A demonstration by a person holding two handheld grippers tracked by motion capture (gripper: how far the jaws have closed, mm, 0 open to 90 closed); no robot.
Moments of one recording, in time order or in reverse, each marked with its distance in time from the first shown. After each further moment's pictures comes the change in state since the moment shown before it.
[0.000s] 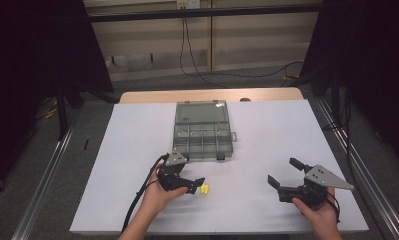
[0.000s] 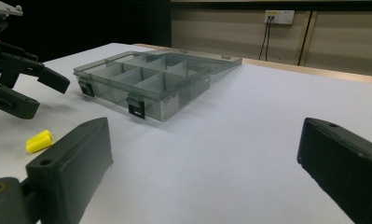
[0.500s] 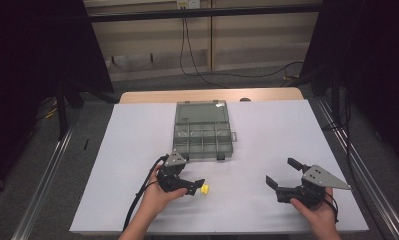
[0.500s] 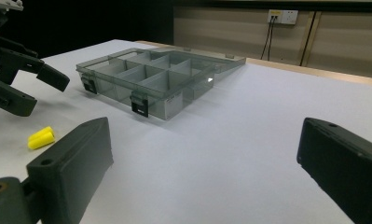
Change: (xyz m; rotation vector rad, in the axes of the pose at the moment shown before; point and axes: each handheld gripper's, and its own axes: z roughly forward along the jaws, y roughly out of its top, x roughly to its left) left arm 0.000 -0.002 -0.003 -0.004 -0.012 -0.024; right arm 0.004 0.001 0.003 0.007 0.009 -0.016
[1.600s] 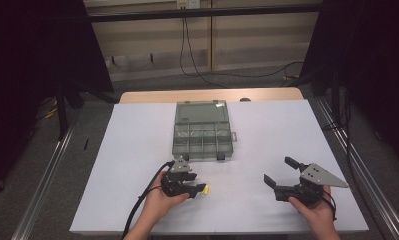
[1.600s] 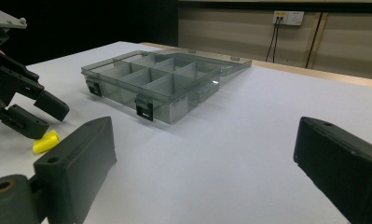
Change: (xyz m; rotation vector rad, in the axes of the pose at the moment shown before) left arm -0.014 -0.008 0.007 0.070 -0.063 0.054; right arm 0.001 0.002 0.004 -0.003 0.019 0.002
